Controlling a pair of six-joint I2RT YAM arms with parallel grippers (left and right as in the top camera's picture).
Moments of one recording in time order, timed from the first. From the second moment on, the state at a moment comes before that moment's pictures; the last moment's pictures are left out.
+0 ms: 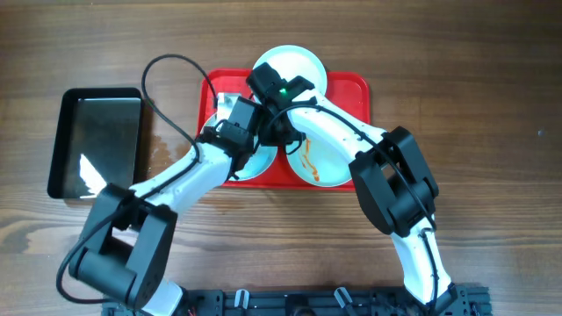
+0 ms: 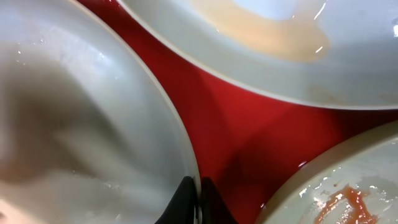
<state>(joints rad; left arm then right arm) -0.47 1.72 0.94 -0.34 -0.43 -0.40 0.65 2.26 1.74 -0.89 -0.05 0.54</state>
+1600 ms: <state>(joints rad) -0.28 1.81 0.99 -0.38 -0.09 -0.60 0.62 2.26 1.73 -0.89 -0.20 0.51</state>
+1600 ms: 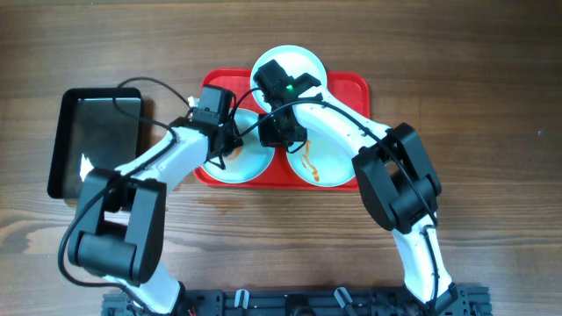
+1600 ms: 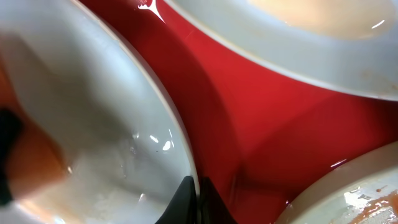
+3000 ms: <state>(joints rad) -0.19 1.35 0.95 -0.77 0.06 -0.56 0.61 2.09 1.80 -0.94 0.22 0.45</state>
